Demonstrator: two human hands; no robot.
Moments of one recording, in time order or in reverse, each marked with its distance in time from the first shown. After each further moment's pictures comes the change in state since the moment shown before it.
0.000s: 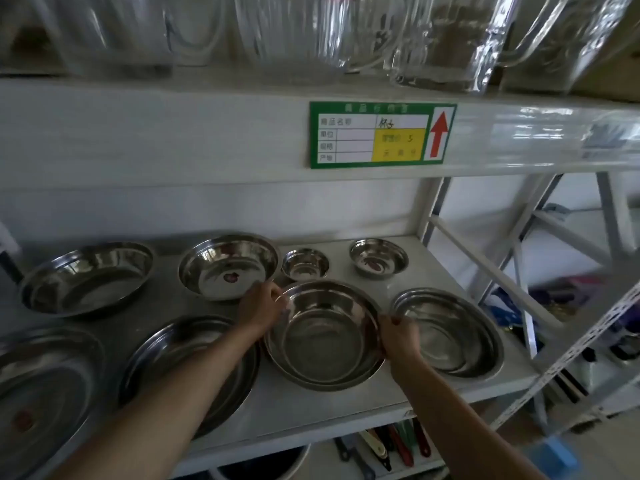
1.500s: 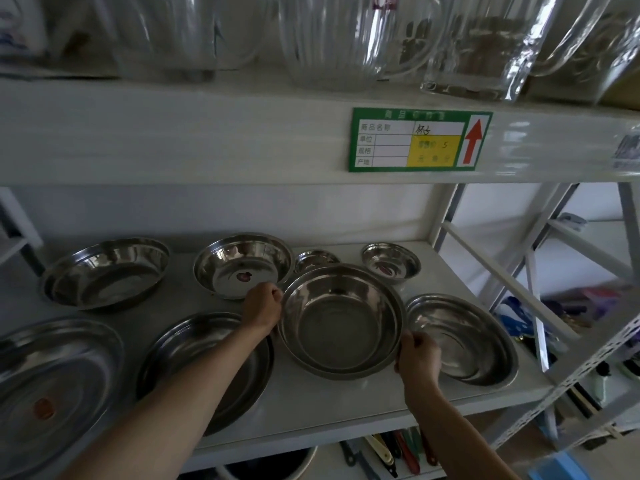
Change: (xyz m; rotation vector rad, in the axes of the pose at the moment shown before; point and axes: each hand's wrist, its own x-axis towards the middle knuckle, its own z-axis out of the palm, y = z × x) left_hand -0.010 -0.004 -0.016 -0.052 0.136 -0.107; right_hand -0.022 0.018 -0.005 0.035 0.138 -0.118
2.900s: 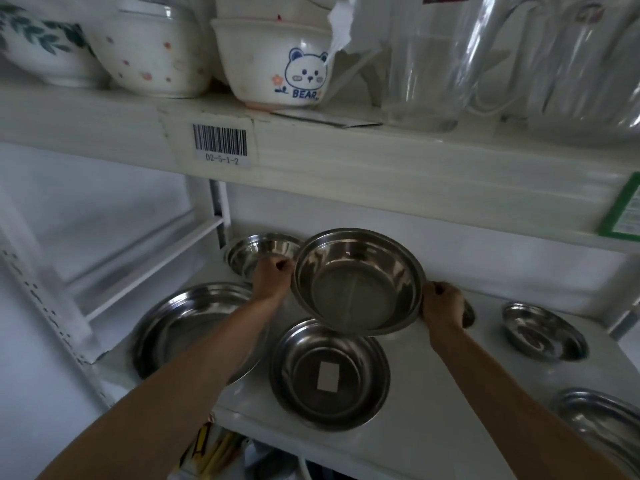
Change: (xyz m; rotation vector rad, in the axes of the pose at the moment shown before) left_hand 0.000 -0.102 -0.183 -0.290 0.481 -0.229; right_hand -0.029 -0.131 0.176 0.001 -0.400 -0.322
